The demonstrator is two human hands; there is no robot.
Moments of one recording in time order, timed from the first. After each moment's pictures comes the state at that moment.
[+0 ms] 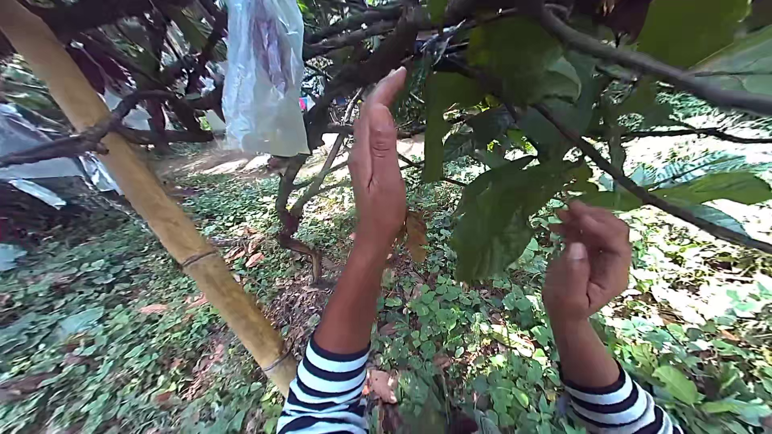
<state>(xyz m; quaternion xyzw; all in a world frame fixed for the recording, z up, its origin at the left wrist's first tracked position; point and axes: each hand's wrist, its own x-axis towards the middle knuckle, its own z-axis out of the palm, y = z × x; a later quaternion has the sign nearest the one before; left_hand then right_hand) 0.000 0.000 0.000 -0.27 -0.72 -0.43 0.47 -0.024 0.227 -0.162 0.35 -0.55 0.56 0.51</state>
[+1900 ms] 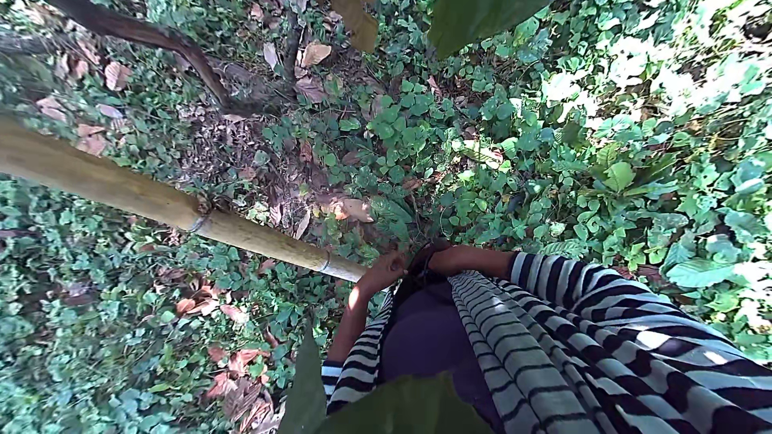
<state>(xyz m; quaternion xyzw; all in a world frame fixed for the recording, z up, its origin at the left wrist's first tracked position) 0.168 -0.041 -0.454 0.10 -0.76 -0.47 -0.44 0.084 0.166 -0.464 0.47 -0.67 0.04 -0.57</state>
